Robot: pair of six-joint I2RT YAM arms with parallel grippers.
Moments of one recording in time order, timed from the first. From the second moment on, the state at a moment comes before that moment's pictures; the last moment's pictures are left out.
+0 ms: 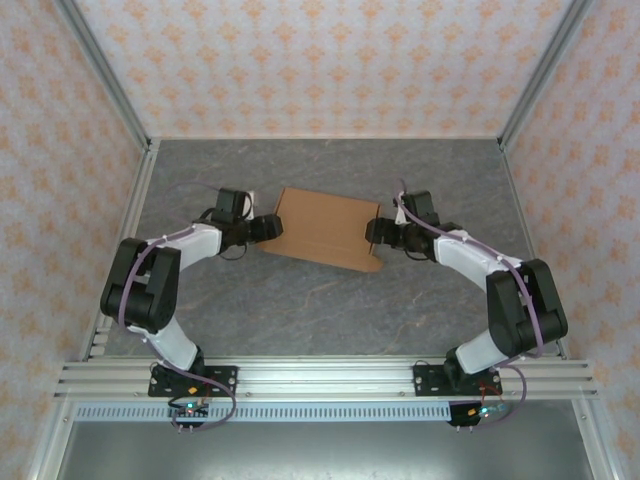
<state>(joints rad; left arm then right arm) -0.18 1.69 0.89 -0.11 0.27 -0.46 0.30 1.51 0.84 -0.23 -0.24 0.46</state>
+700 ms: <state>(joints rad) -0.17 1.75 0.94 -0.09 0.36 -0.48 0.32 1.55 0.75 -0.09 -0.34 0.61</state>
